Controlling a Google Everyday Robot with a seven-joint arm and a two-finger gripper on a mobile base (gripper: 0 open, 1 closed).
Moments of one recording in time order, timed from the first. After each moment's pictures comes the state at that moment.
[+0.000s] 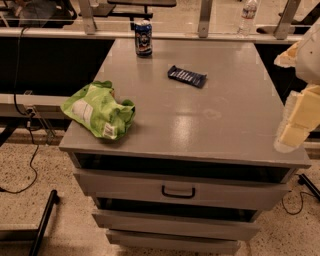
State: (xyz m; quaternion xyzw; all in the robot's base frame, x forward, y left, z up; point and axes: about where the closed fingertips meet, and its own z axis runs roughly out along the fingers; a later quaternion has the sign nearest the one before) arm 0.438 -0.216 0.980 -0.60 0.78 -0.04 0.17
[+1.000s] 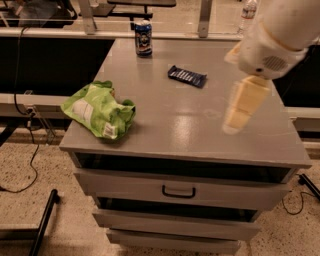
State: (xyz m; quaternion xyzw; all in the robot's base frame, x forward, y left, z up) arm 0.498 -0.143 0.958 -0.64 0.74 0.01 0.19
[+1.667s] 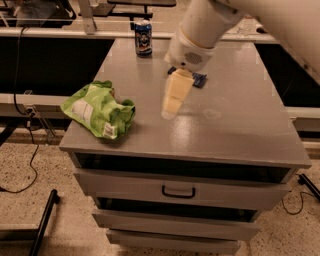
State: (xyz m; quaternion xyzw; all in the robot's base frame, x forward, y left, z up) arm 0.572 -0.024 0.922 -0.69 0.69 0.07 0.20
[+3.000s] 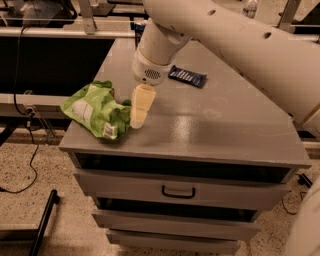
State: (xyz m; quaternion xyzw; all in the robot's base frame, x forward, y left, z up) arm 0.595 0.058 0.871 -0.72 0.67 0.09 0.19
